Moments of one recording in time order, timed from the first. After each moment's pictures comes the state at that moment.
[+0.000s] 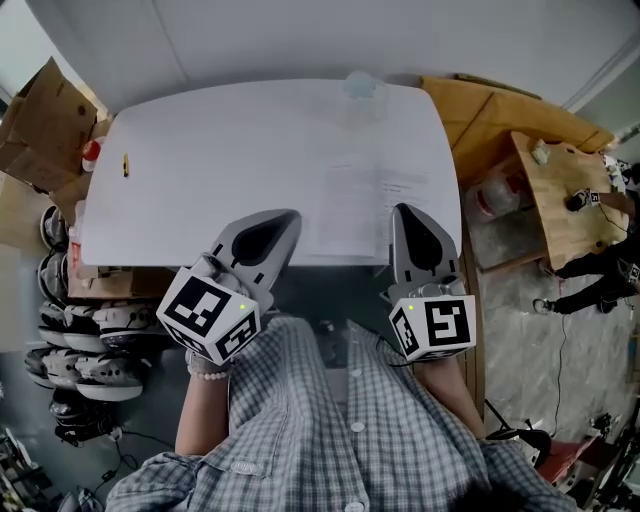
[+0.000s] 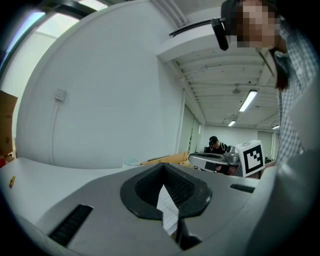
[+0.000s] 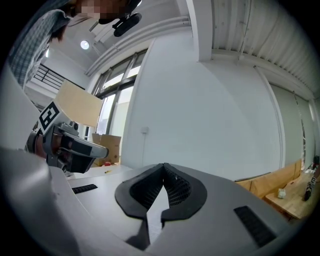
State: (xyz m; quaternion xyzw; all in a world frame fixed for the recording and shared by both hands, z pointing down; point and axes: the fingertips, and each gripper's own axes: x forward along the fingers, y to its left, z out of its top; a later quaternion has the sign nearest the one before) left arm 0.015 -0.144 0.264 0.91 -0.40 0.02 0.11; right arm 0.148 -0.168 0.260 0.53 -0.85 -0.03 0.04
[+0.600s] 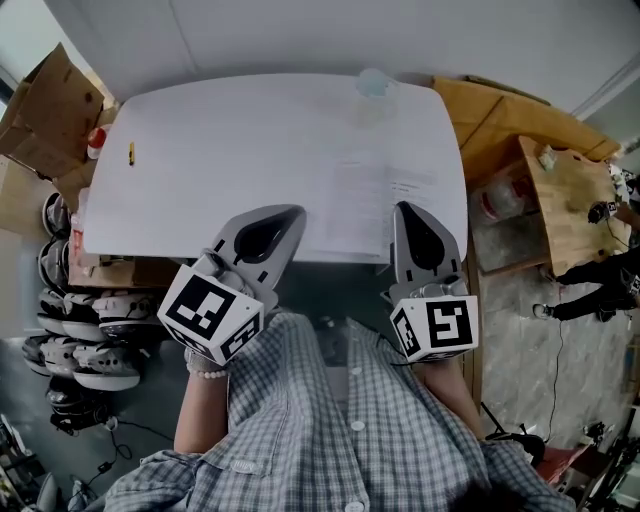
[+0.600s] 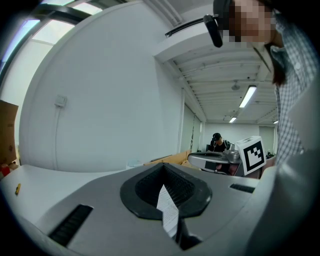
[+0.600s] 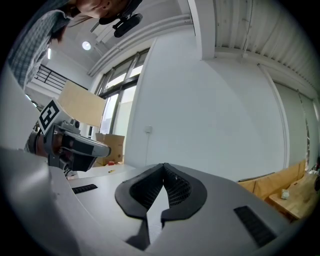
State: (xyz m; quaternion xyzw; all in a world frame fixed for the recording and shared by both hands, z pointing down) left arm 0.006 -0.140 0.260 0.91 -0.41 0.03 0.09; right arm 0.132 -0.167 0.260 0.51 -0.86 -0.03 0.05
